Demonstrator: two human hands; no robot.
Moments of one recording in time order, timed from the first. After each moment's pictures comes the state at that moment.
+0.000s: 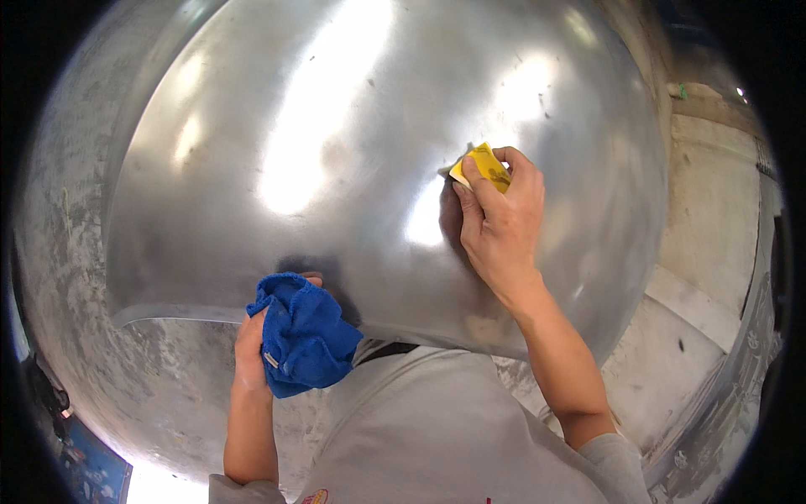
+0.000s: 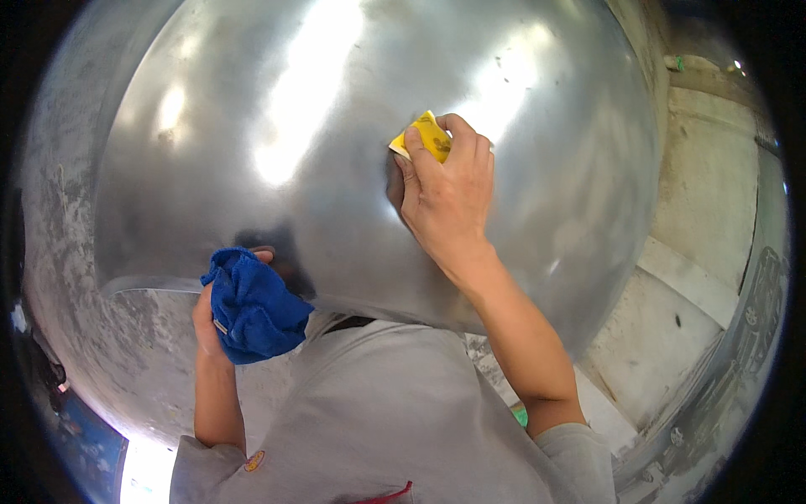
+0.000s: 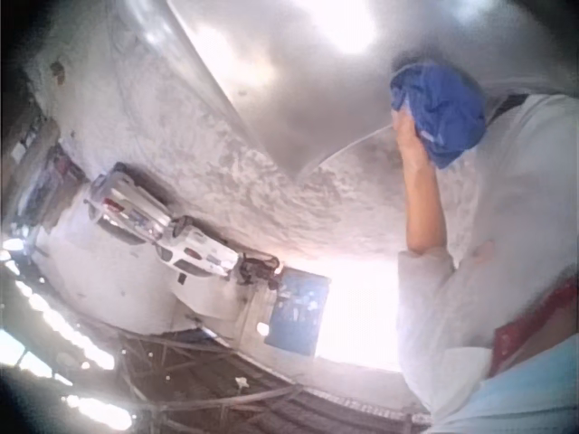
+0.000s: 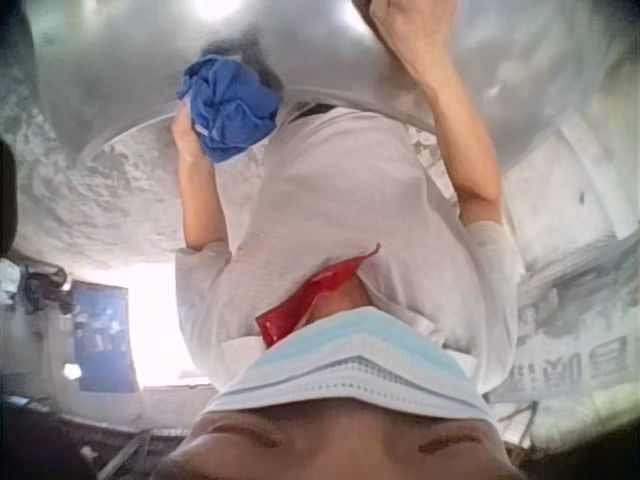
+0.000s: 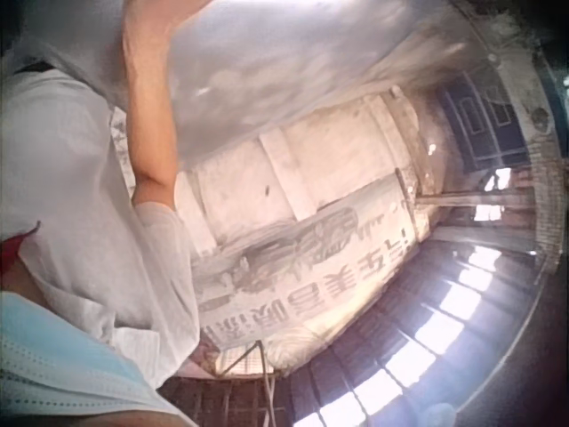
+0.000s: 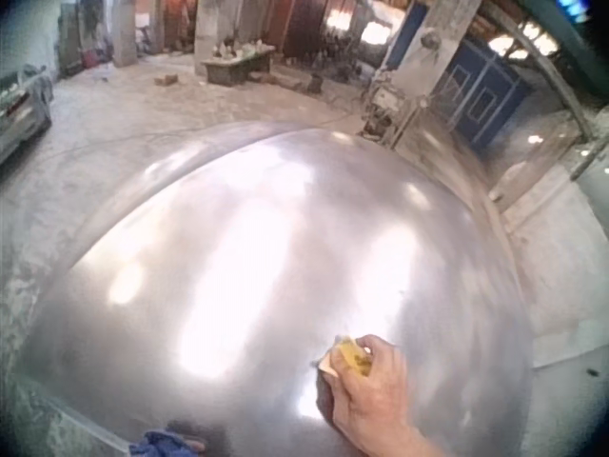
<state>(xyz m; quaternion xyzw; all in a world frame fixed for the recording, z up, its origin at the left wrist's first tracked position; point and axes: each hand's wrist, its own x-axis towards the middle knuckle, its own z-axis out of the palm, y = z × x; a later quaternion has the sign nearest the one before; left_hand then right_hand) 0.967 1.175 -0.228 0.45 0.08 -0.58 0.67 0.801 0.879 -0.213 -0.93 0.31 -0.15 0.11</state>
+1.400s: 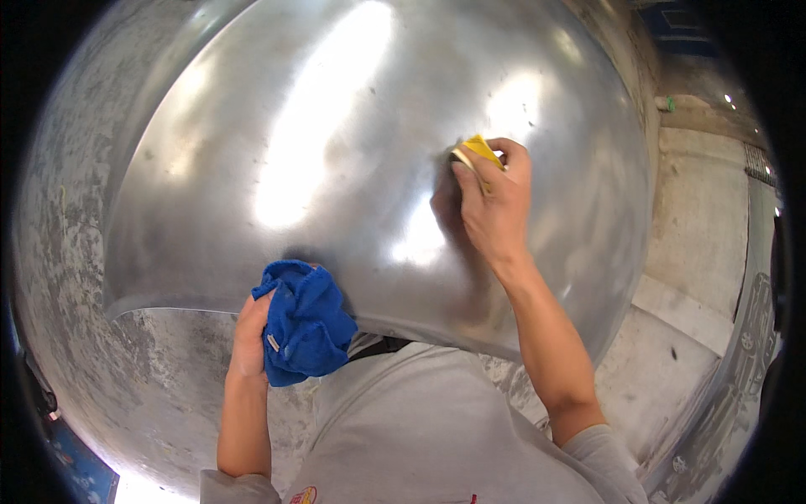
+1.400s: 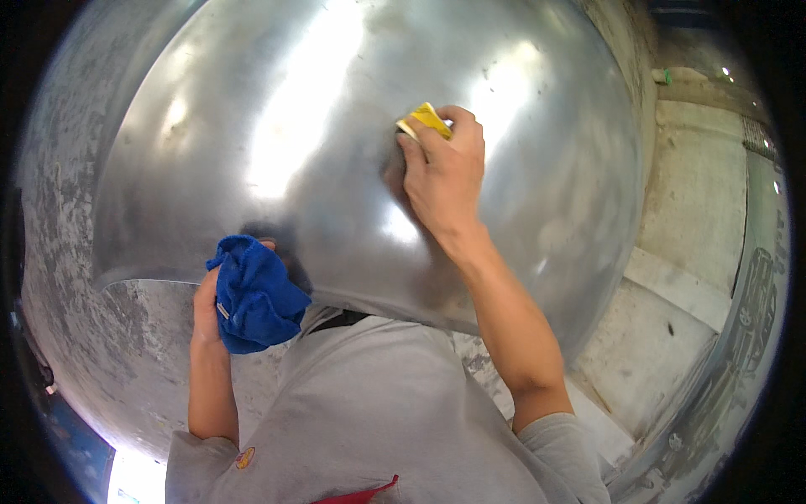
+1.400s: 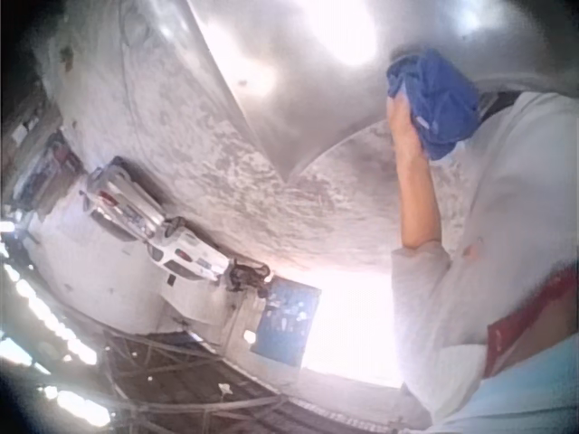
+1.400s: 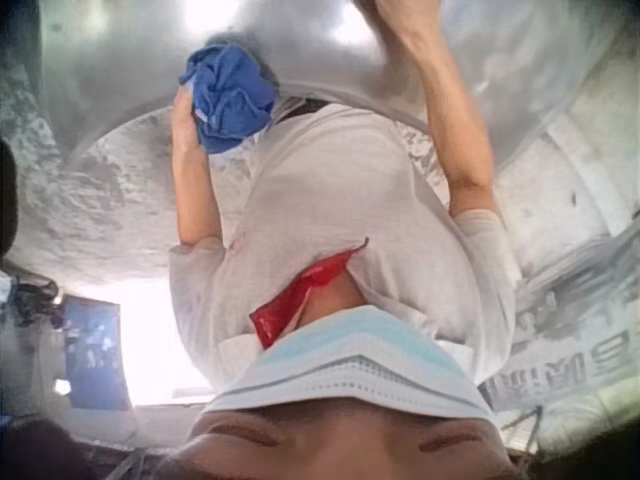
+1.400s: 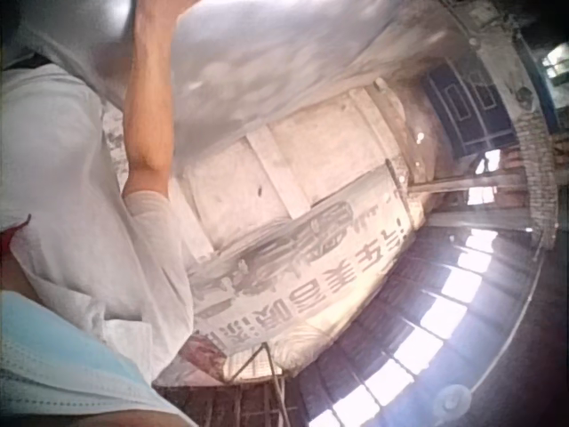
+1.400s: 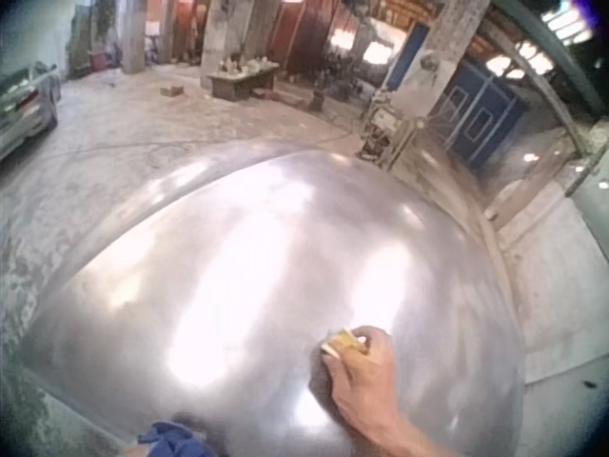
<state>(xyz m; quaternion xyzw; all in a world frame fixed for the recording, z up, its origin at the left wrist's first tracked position) 0.961 1.175 -0.241 0.49 0.12 -0.57 0.65 0.810 0.861 -0.222 -0.91 0.32 -0.21 0.13</state>
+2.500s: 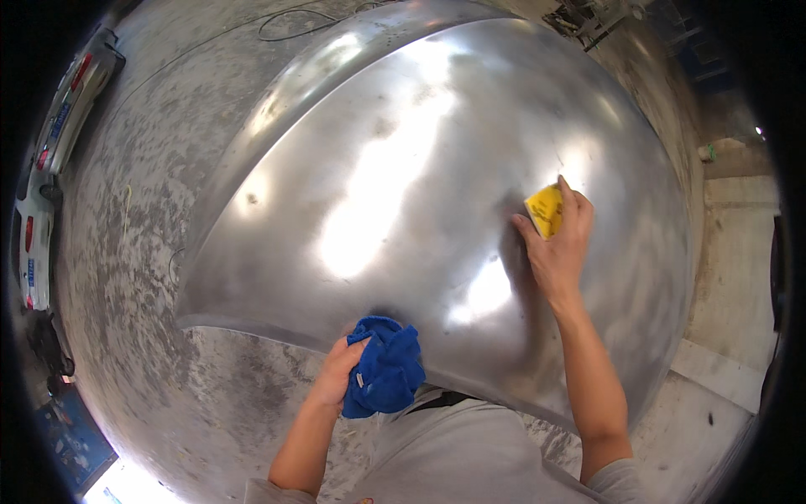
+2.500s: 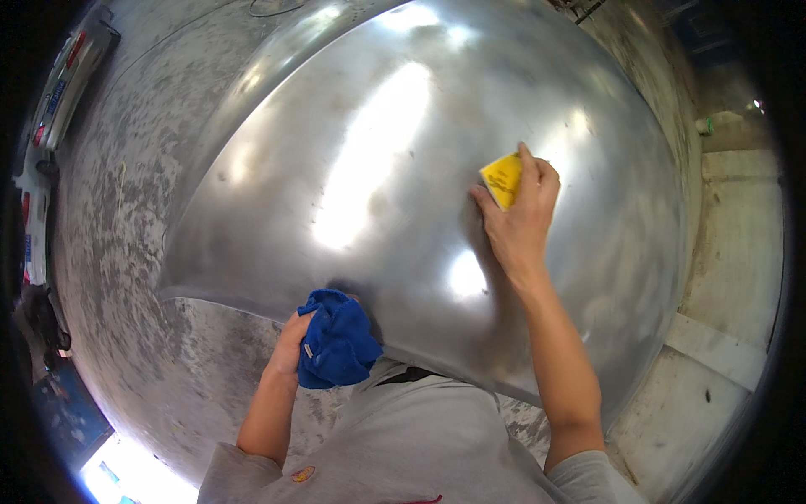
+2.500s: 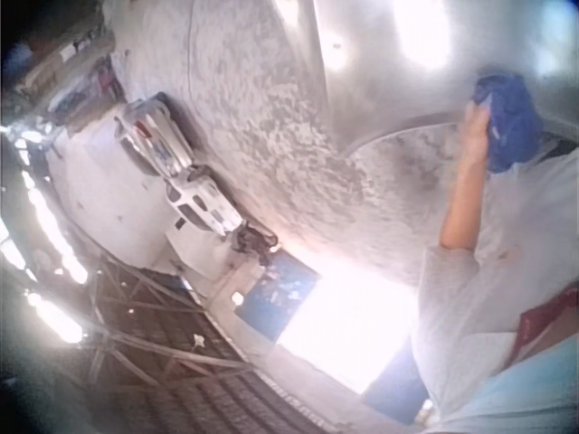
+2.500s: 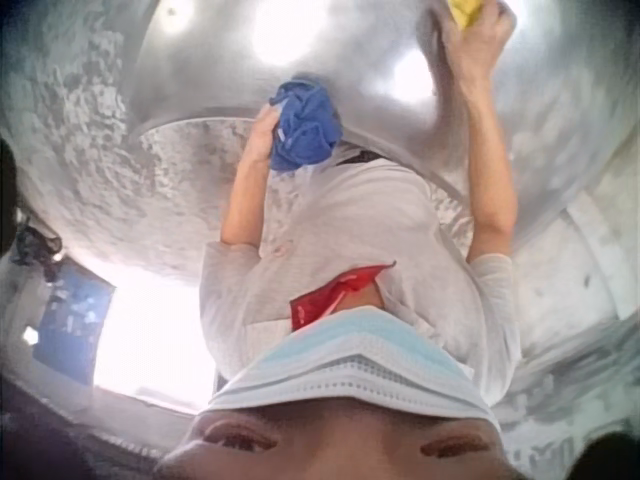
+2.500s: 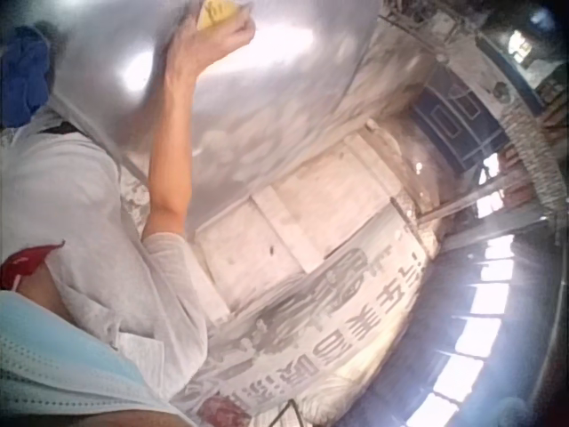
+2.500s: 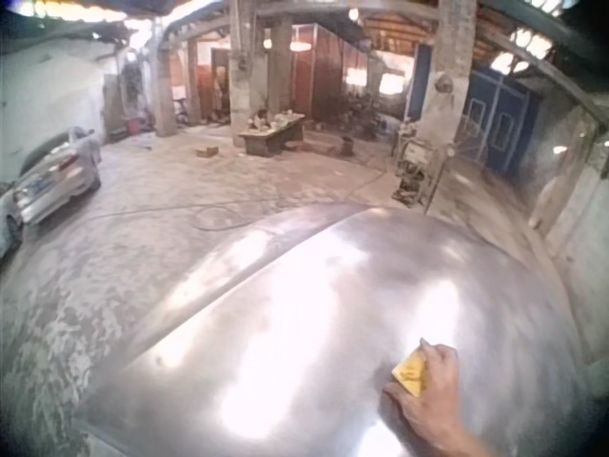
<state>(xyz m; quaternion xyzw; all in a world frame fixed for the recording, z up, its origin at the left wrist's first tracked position) 0.961 1.174 -0.246 0.44 0.15 -0.58 0.67 0.850 0.828 -0.228 -0.87 0.37 -0.27 0.17</state>
